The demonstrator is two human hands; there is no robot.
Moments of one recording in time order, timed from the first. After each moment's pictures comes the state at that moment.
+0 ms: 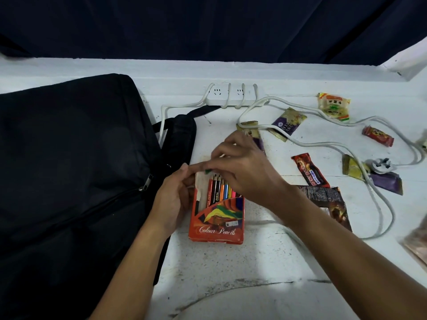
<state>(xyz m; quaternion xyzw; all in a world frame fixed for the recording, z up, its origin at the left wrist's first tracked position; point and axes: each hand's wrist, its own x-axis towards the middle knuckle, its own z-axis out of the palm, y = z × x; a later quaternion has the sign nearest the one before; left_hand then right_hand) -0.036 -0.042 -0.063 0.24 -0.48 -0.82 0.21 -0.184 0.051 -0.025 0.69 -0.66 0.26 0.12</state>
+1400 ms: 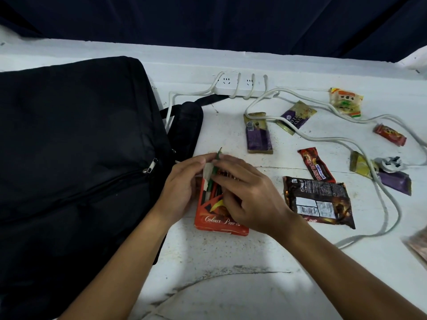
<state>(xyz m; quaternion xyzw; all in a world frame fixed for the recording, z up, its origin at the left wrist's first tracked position) -0.035 -0.035 -0.071 0.22 -0.51 -0.81 0.21 -0.147 0.093 -0.054 0.67 -0.69 0.28 0.06</state>
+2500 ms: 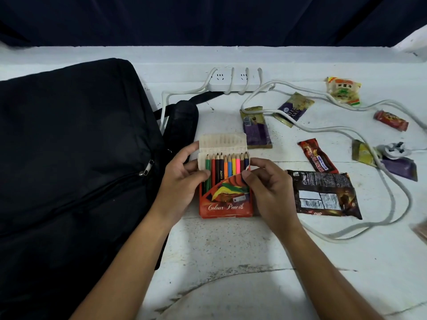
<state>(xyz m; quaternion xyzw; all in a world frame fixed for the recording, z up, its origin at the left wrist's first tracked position) -0.034 -0.033 -0.062 0.23 -0.58 -0.75 0.22 -0.148 0.107 -0.085 0.27 -0.70 0.64 -0.18</state>
